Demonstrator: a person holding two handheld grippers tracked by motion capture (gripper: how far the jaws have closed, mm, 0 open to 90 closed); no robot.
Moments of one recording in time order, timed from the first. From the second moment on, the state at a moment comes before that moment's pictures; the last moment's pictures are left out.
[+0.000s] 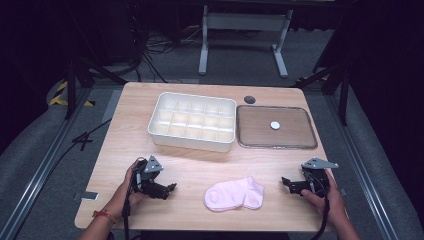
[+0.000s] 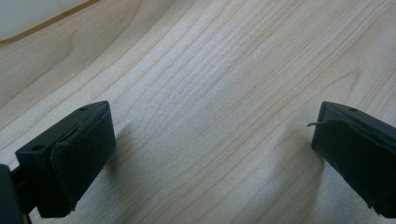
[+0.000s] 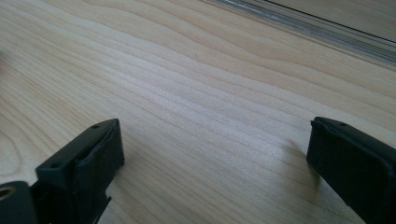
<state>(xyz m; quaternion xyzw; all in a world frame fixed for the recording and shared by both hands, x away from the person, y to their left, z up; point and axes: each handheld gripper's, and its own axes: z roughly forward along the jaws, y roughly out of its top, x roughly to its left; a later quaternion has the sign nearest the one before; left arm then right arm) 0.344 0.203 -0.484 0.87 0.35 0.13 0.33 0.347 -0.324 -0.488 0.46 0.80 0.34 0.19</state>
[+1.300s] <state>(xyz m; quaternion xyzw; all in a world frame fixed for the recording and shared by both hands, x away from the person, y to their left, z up) 0.340 0.206 -0.482 0.88 0.32 0.12 0.33 0.321 -0.295 -0.453 0.37 0.81 0.43 0.16</state>
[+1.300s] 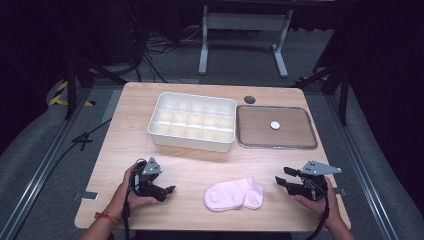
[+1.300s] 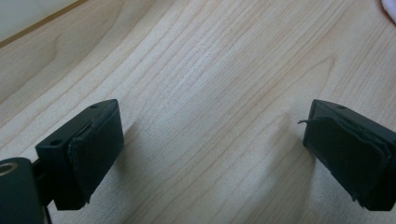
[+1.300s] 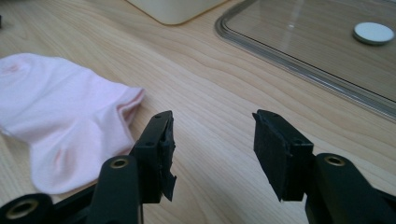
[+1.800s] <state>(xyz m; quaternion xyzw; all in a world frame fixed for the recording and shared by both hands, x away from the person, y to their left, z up) 0.337 0.202 -0.483 0.87 0.32 0.12 0.35 0.310 -0.241 -0.442 0.29 0.85 0.43 0.13</state>
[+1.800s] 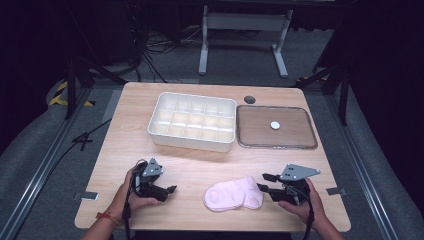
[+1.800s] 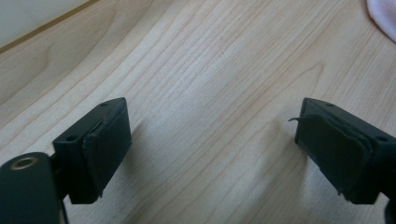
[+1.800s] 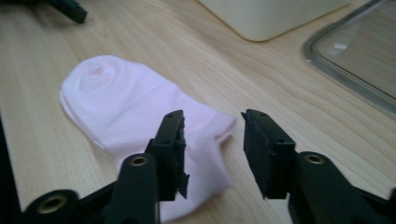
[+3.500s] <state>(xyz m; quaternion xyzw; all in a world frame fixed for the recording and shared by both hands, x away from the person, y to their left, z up) 0.327 0.112 -0.475 0.90 0.25 0.07 0.35 0.302 -0.134 -0.478 0.18 0.89 0.40 0.08</state>
